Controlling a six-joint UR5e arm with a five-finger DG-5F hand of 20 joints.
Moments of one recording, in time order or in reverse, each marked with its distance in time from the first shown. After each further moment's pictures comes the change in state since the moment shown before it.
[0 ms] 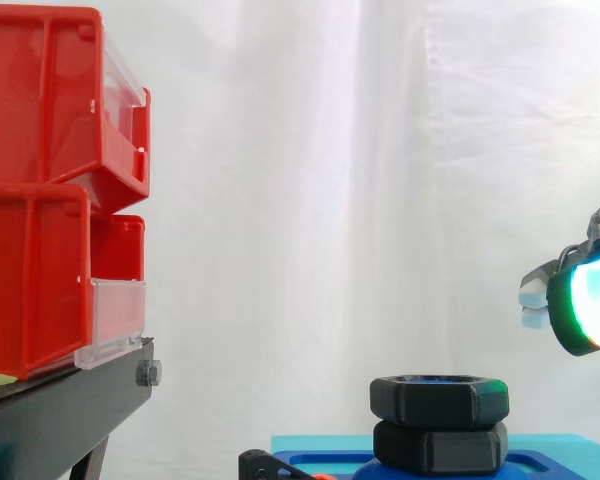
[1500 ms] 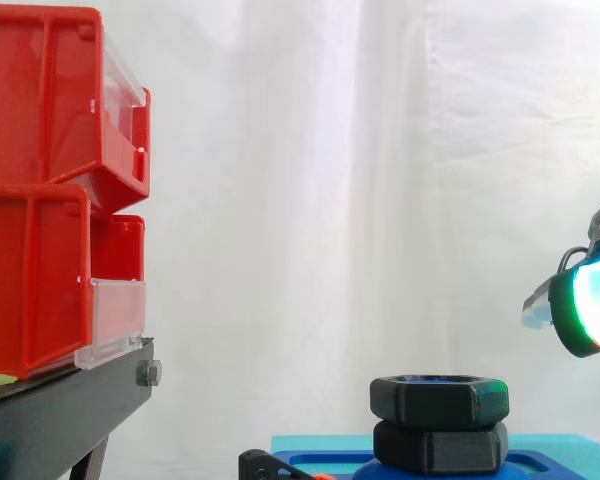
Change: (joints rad) arm 0.001 0.000 0.000 0.000 0.000 0.000
